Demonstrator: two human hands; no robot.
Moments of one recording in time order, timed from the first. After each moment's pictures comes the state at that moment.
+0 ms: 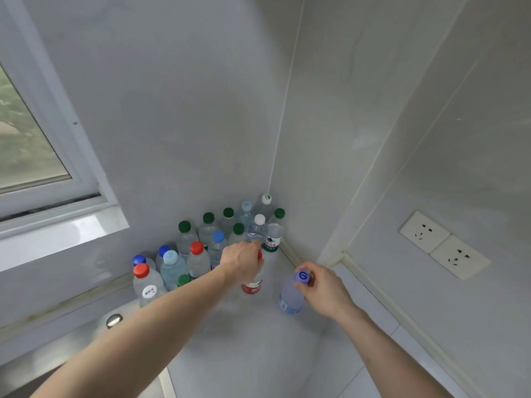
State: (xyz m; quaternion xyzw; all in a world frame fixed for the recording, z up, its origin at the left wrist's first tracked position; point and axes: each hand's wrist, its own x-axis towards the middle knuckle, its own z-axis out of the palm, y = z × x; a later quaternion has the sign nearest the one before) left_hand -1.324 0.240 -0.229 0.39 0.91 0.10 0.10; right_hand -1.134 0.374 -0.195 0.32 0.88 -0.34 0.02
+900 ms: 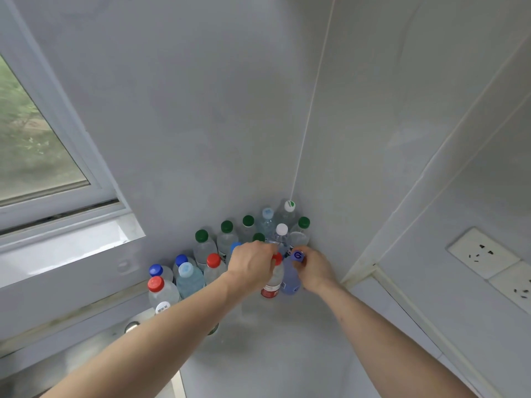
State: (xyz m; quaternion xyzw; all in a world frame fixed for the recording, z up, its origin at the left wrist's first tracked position) left_hand -1.347 0.235 -0.201 0.40 0.92 0.07 0.04; right_hand -1.267 0.399 -0.258 0.32 0.89 -0.33 0.03
